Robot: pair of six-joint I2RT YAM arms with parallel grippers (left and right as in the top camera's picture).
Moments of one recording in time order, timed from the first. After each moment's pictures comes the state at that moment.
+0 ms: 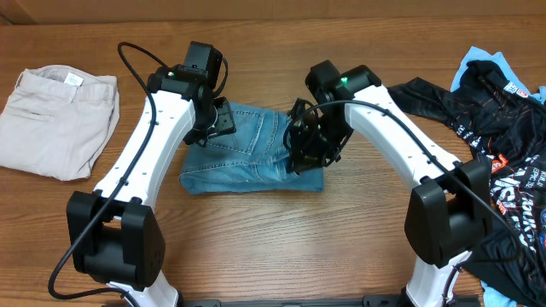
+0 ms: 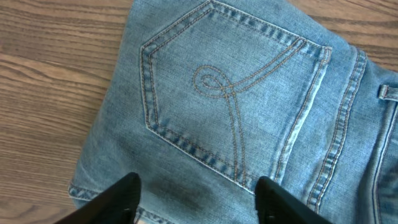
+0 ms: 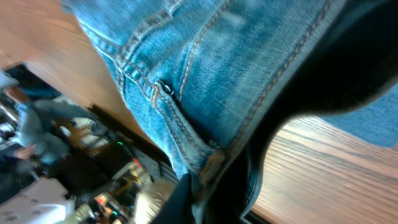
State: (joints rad) left arm -0.24 1.83 1.56 -1.10 0.00 -0.51; right arm 0.45 1.97 1.64 -1.32 -0.64 0.22
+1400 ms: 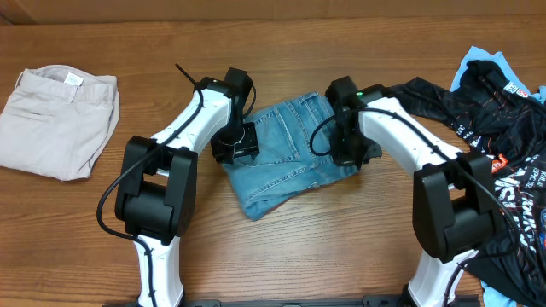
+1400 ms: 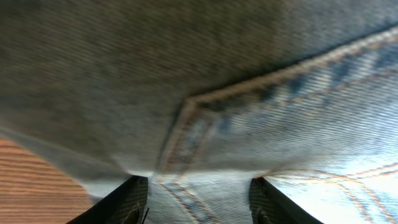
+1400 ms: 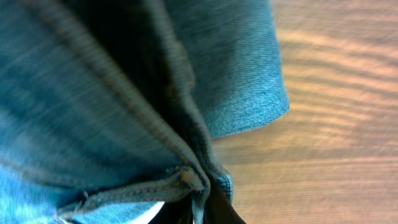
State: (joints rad) left arm -0.31 2.14 1.56 -1.06 0.15 -0.50; right arm 0.34 1.97 1.42 -1.09 0.09 0.26
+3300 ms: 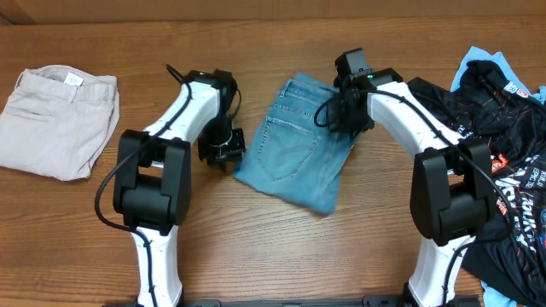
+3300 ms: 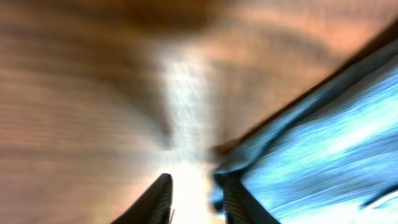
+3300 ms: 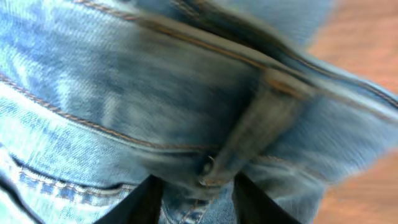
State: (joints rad) left arm -0.26 2.19 1.63 -1.29 0.19 -0.39; right arm 0.27 2.07 1.56 -0.83 -0.01 0.23
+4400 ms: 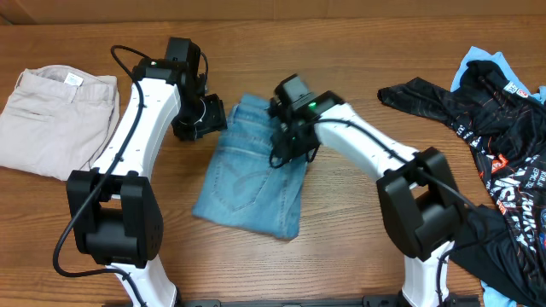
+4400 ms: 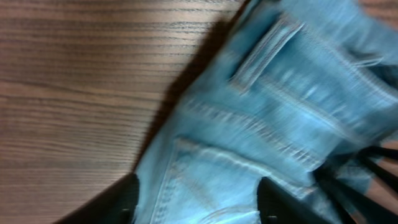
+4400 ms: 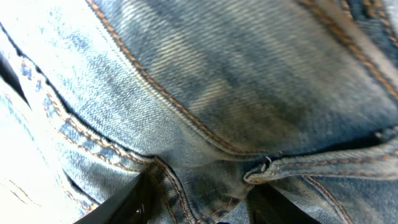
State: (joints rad) left arm -0.13 1.94 1.62 -1.13 0.20 -0.36; right arm 0.58 2.07 1.53 -0.82 -0.16 0.07
